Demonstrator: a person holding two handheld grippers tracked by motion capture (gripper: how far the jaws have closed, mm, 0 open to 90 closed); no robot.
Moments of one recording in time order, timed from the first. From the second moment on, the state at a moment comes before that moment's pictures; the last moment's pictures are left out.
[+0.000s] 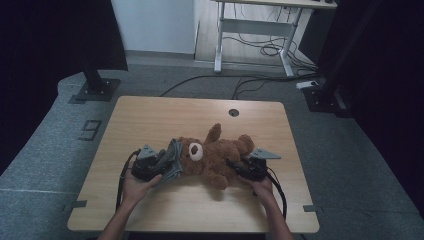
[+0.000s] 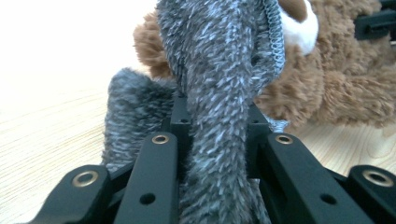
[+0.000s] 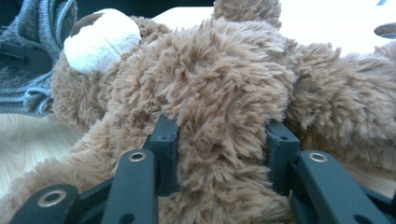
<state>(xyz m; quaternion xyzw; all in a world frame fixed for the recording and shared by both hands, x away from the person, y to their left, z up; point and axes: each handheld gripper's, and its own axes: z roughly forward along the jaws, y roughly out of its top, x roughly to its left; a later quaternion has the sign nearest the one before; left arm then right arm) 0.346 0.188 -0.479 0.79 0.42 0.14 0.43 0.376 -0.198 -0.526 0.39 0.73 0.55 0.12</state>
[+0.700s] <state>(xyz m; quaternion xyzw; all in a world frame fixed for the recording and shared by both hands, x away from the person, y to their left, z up) 0.342 0.020 -0.466 0.85 0.28 0.08 0.44 0.376 -0.198 -0.526 0.39 0.73 0.55 0.12</state>
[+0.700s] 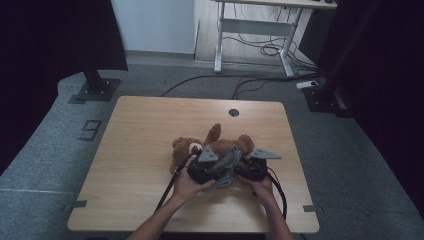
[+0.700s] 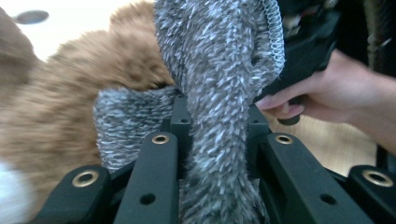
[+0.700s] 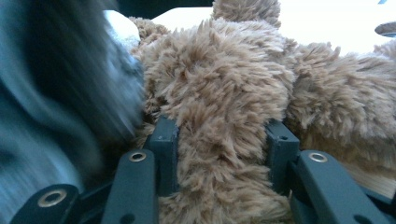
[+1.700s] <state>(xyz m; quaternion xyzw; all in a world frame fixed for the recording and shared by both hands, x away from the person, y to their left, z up) 0.335 0.106 -0.483 0.83 0.34 0.10 0.43 0.376 -0.199 -0.528 0.38 0.73 0.56 0.11</state>
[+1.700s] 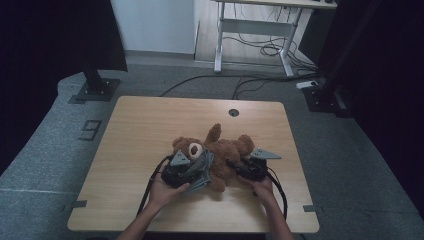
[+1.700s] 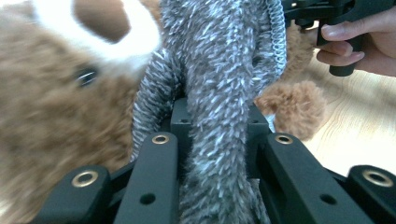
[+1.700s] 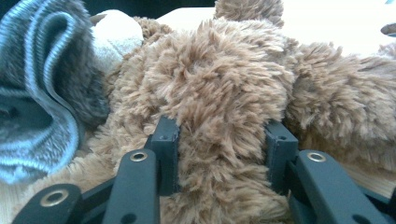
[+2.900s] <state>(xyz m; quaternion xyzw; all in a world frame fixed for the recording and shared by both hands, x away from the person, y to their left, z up) 0.327 -0.003 -0.462 0.85 0.26 0.07 0.45 0.377 -0.200 -0.529 0.39 0.72 0.56 0.11</state>
